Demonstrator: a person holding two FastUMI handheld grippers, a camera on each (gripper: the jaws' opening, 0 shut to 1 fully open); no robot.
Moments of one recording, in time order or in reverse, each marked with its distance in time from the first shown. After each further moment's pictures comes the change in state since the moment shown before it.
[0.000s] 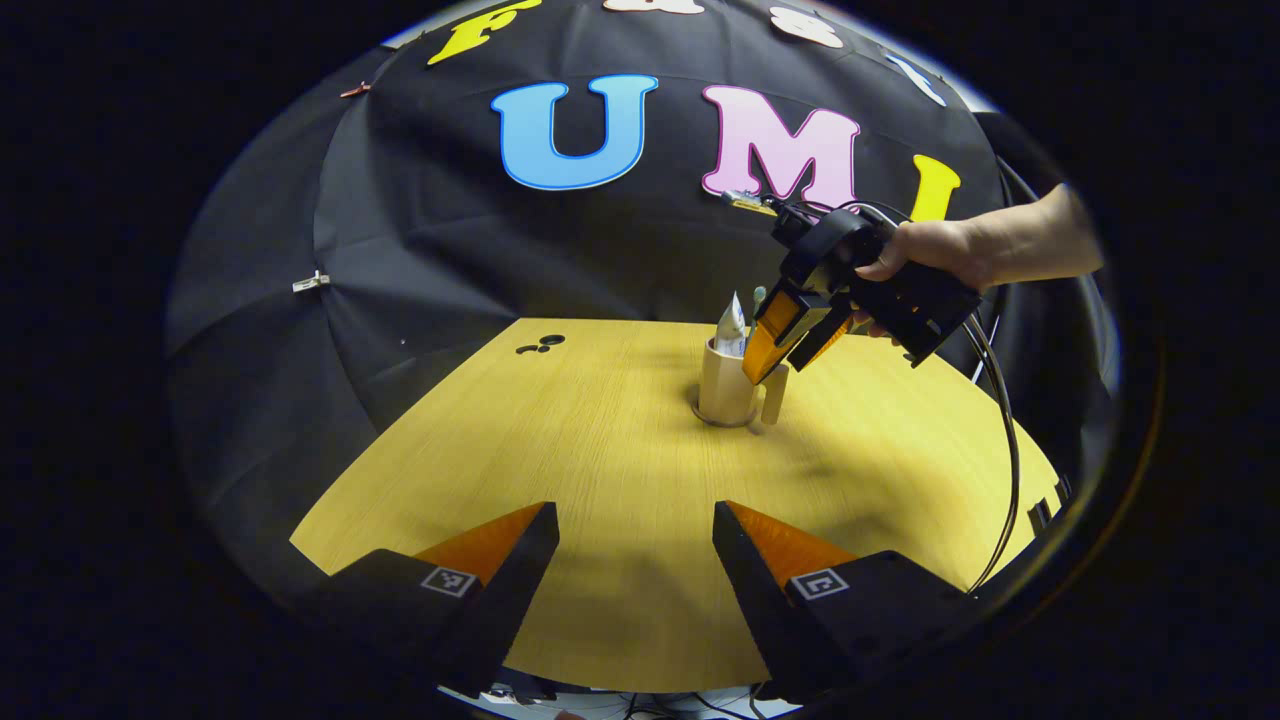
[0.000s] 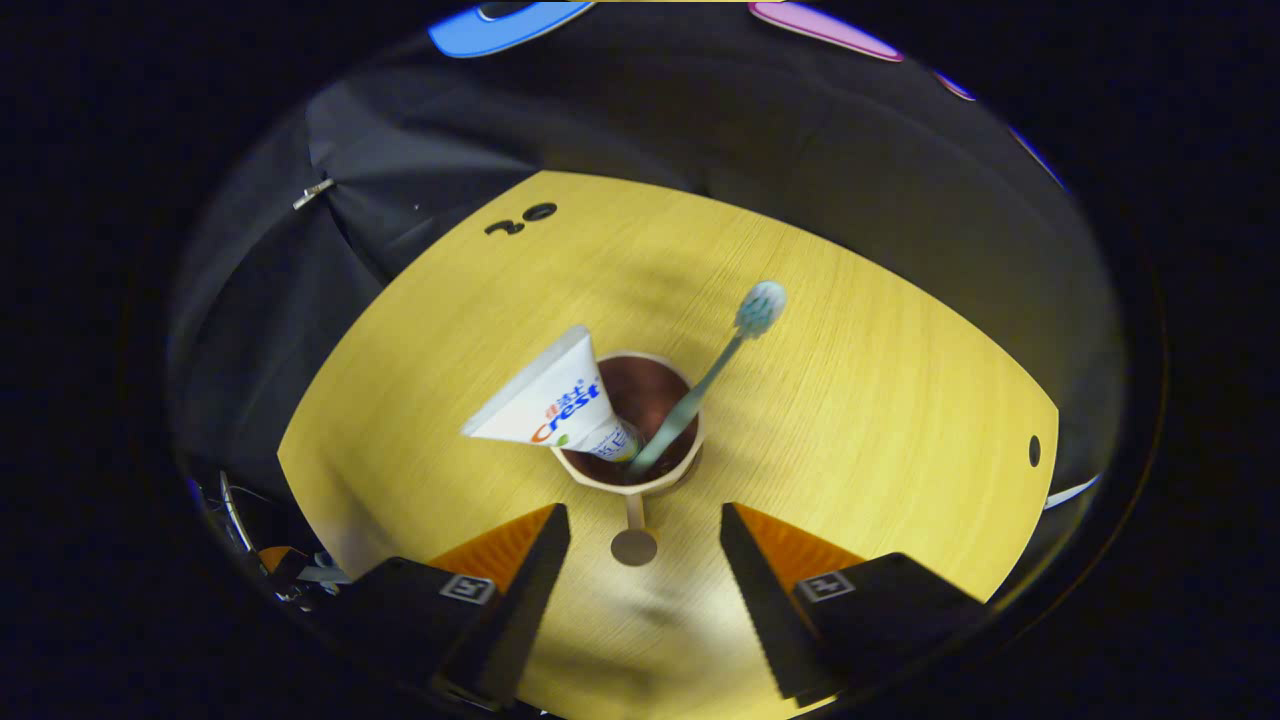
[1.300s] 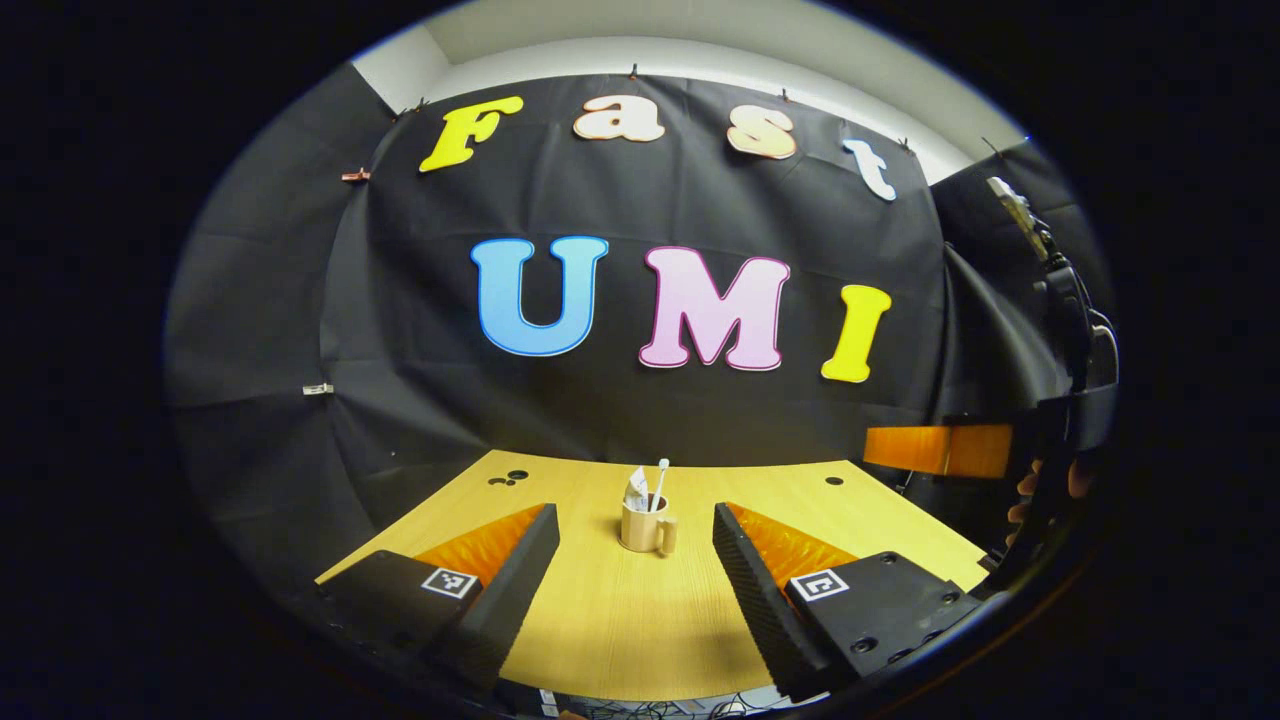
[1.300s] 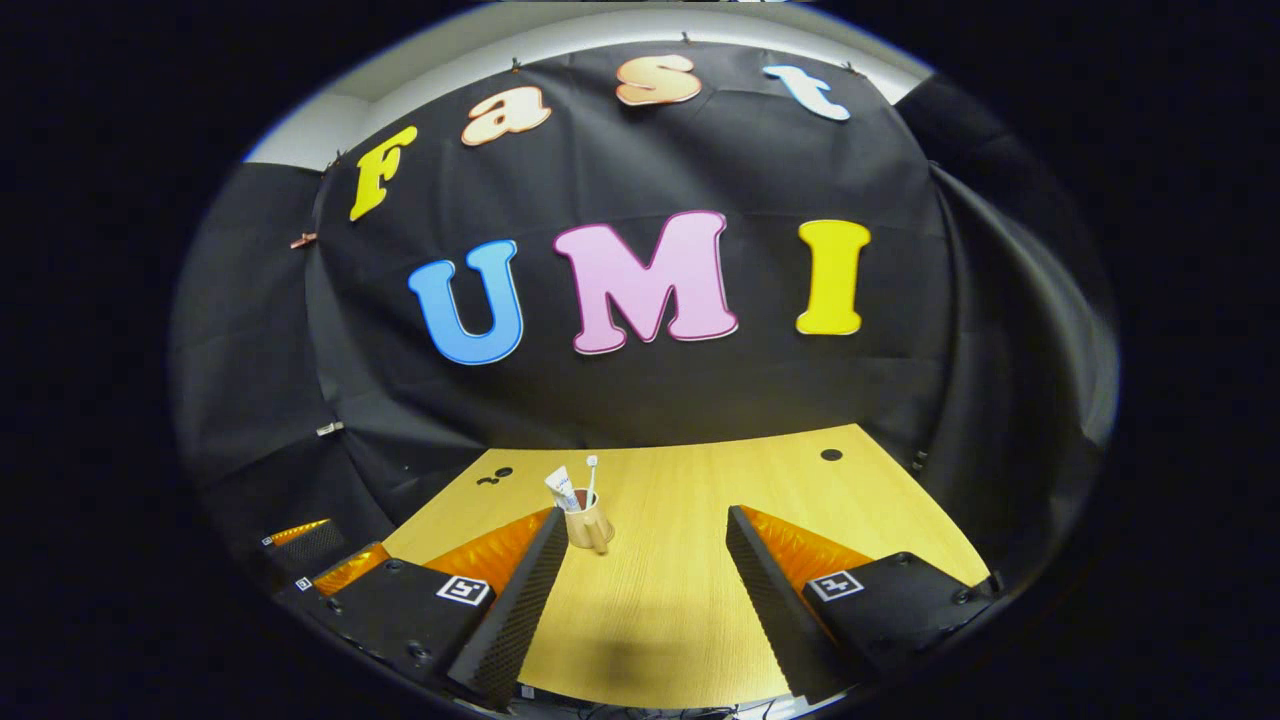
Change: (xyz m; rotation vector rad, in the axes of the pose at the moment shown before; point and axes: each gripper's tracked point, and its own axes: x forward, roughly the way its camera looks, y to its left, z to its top) left arm -0.158 -0.080 0.127 -0.008 -0.360 -0.089; right arm -0.357 0.018 -0.148 0.319 -0.898 -0.335
